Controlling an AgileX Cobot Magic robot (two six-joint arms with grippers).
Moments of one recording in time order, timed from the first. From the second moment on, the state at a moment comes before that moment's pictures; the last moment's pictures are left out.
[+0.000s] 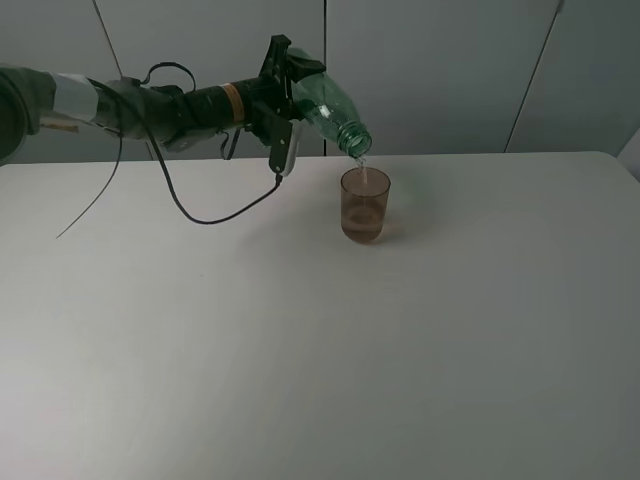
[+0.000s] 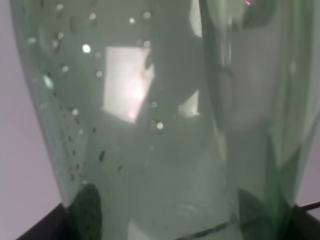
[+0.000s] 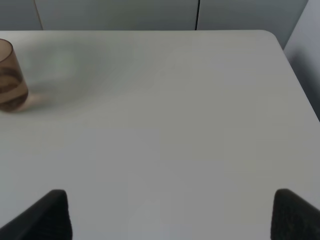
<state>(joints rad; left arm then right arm) -0.35 2.48 -1.84 0.90 -0.73 1.05 -0.03 0.00 -0.50 -0.04 1.10 -0.01</state>
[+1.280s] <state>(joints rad) -0.37 2.47 -1.84 1.02 -0.73 1.07 -0.03 0.00 -0.50 -0.04 1.10 -0.01</state>
